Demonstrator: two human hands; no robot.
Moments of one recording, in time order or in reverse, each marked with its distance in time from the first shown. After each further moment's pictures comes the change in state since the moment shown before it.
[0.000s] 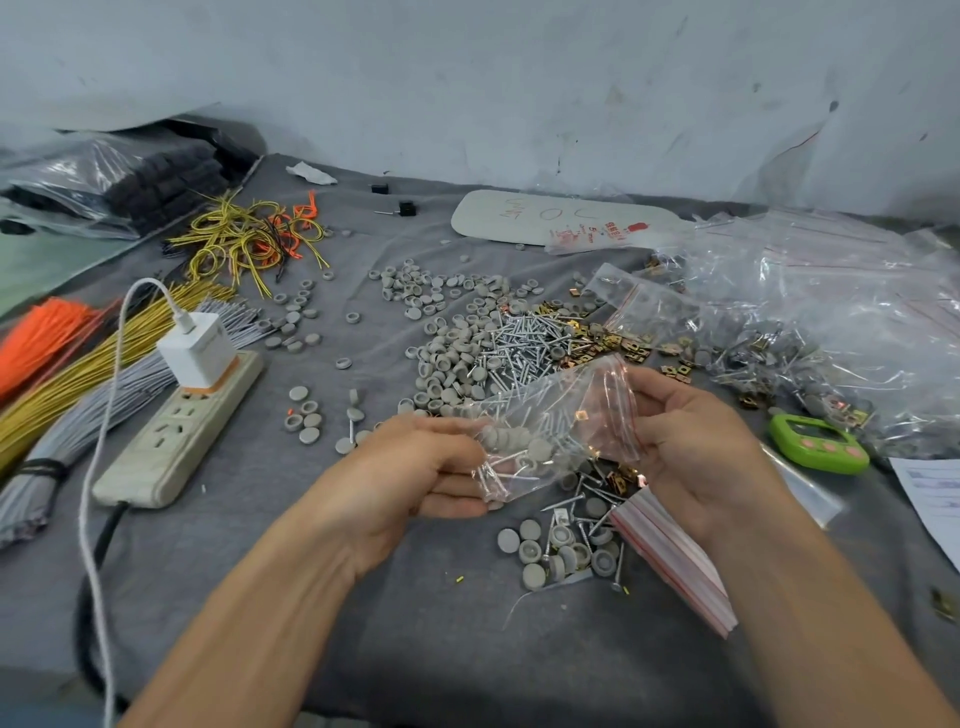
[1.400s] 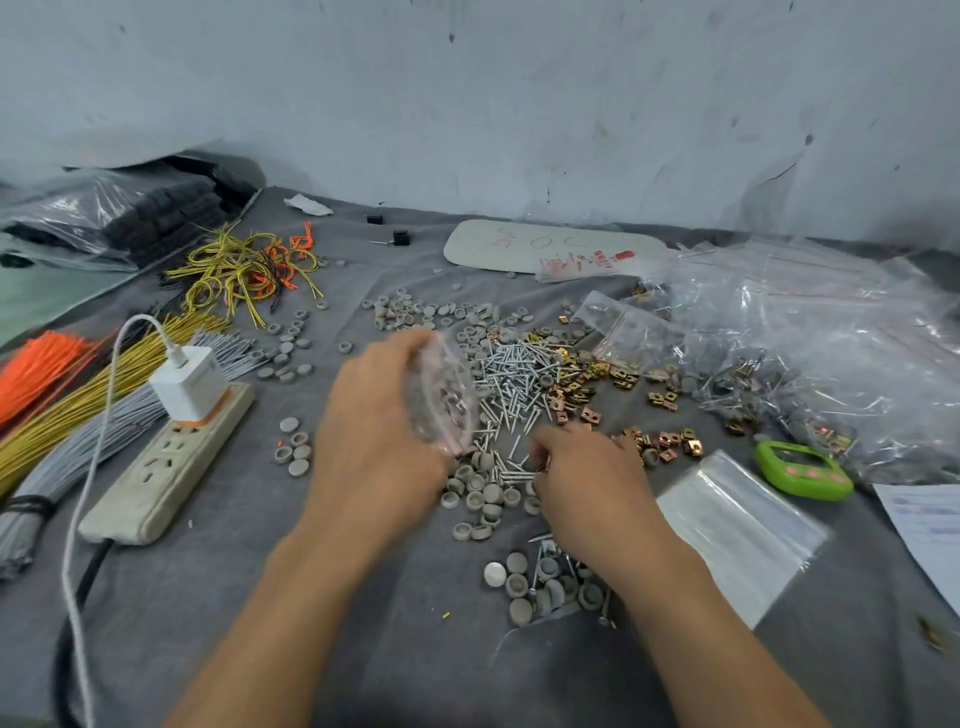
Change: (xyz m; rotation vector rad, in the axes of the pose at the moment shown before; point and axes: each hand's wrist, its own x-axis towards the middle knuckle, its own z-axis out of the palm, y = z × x) left_hand 0.014 0.014 -0.002 0.817 0.624 0.731; right_hand 0.008 0.030 0.034 -1.598 -0.005 -0.340
